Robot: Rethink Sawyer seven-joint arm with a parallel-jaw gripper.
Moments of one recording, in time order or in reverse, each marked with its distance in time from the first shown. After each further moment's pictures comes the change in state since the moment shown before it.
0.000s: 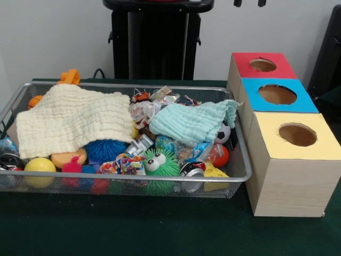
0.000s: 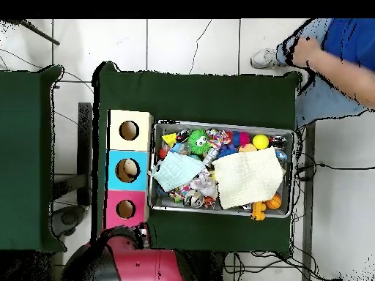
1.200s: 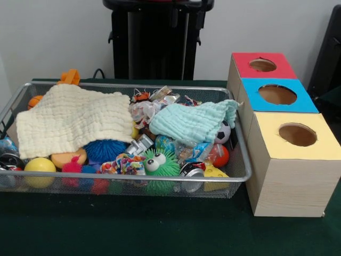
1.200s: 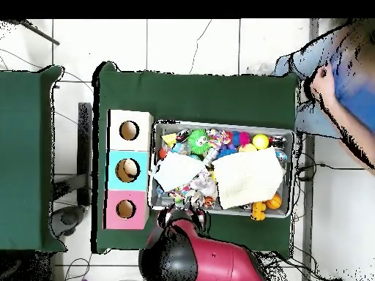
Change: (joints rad) arm -0.329 0.061 0.052 0.043 -0.091 -0.214 0.000
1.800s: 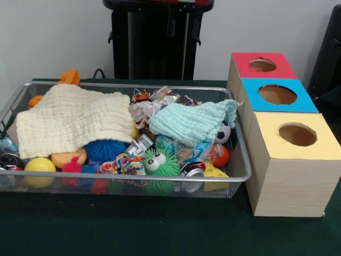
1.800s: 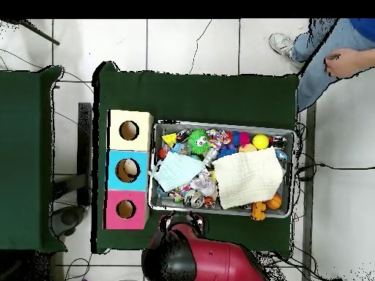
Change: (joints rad) arm -0.017 0.063 0.018 0.028 -0.079 -0.044 0.000
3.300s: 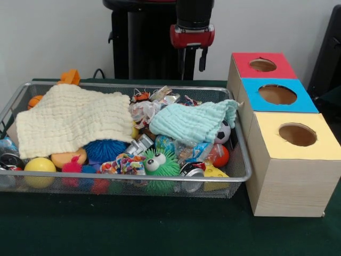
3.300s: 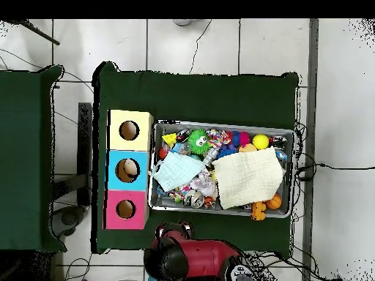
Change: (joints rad) arm 0.017 0.381 -0.008 0.019 -0.104 -0.336 0.000
